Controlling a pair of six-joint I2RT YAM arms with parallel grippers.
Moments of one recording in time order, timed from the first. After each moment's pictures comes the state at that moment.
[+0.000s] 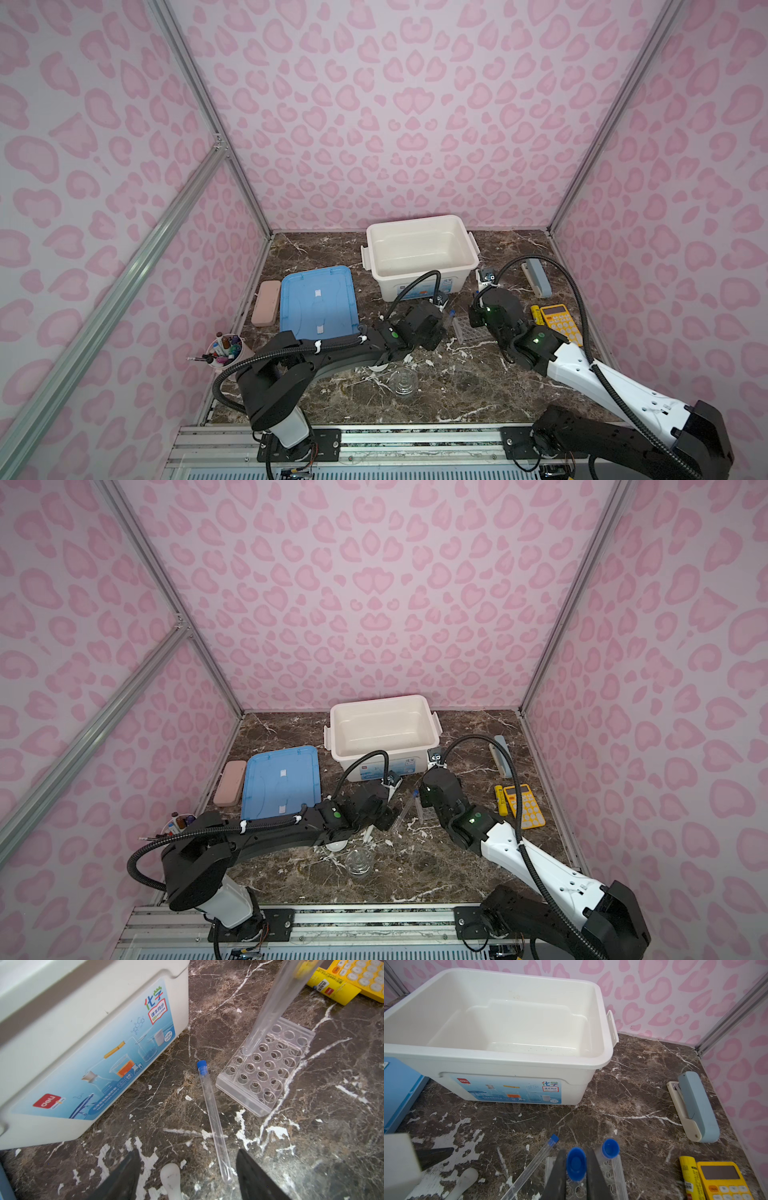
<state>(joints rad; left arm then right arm) -1.01 1.64 1.00 -0.11 -0.29 -0.14 0.69 1.07 0.76 -0.25 0.51 0.22</state>
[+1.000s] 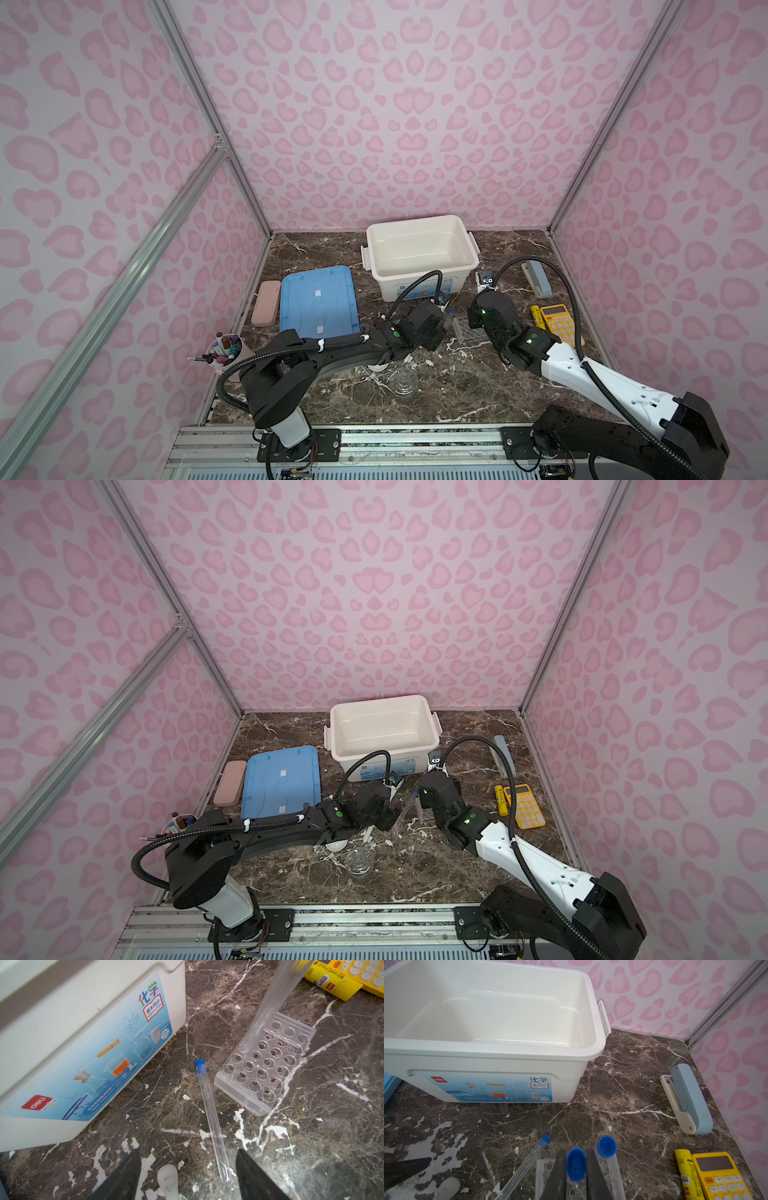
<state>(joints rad) -1.01 1.65 1.01 -0.12 -0.28 -0.14 0.69 1.11 0.71 -0.19 0.56 0.24</state>
